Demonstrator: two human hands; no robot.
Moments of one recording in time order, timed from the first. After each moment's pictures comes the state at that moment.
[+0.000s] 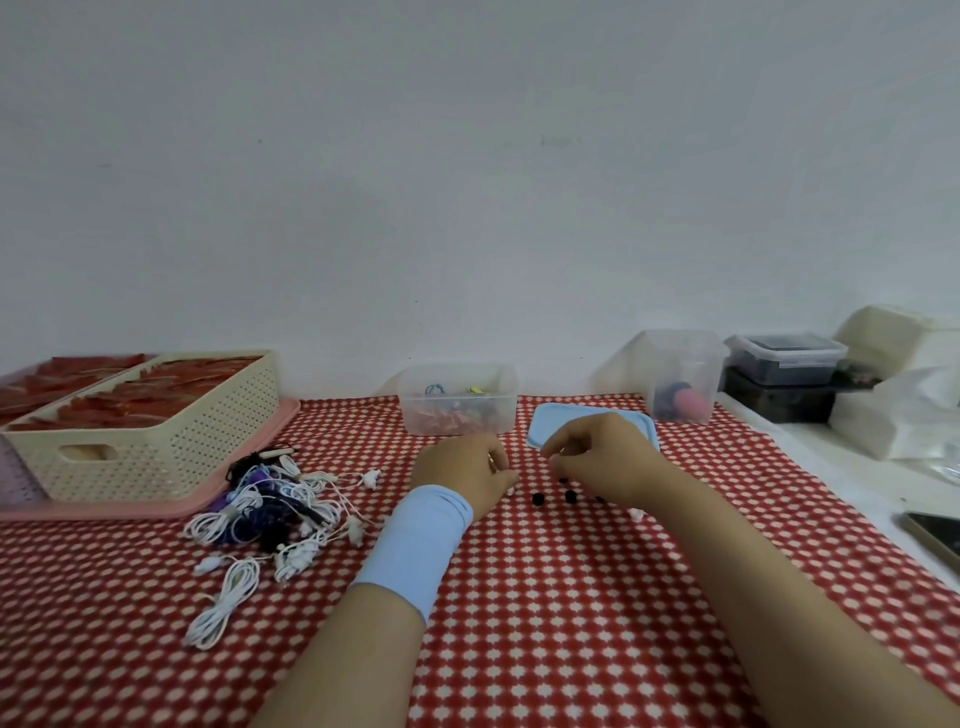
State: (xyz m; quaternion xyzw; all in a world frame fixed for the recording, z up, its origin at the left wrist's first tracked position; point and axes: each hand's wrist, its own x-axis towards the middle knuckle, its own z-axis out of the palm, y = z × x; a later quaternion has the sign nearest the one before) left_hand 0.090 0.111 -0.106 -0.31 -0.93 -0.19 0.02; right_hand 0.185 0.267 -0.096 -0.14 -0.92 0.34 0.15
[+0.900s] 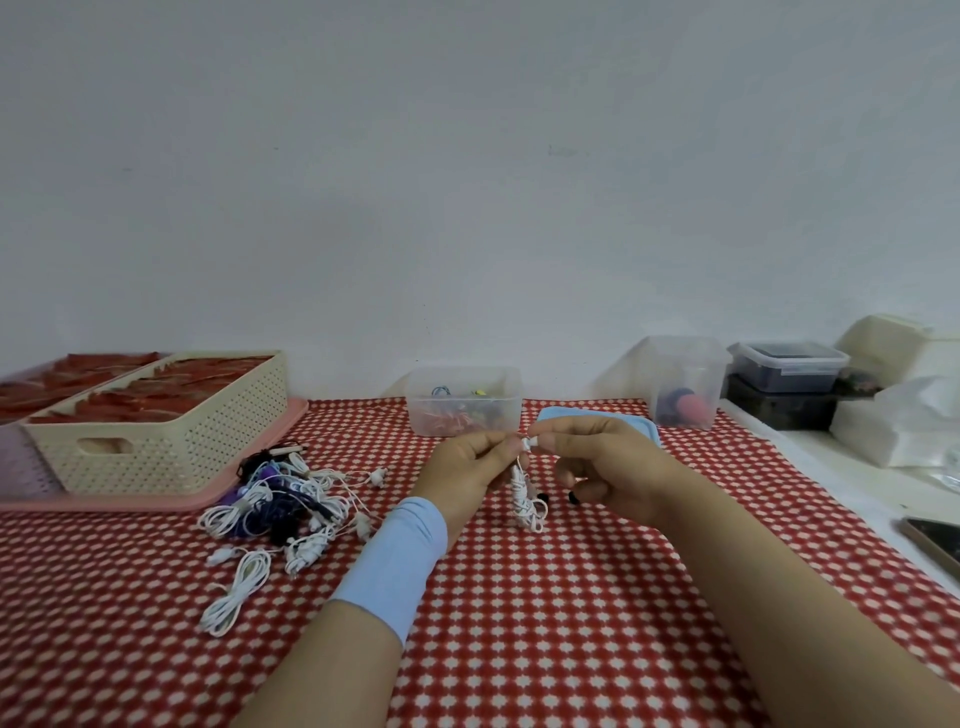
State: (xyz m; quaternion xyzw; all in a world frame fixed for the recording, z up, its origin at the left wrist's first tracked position) left_hand 0.103 0.095 -0.119 -0.30 -0.68 -0.65 -0.14; right_hand 0.189 0.258 -0.093 -0.08 -0.69 0.71 0.06
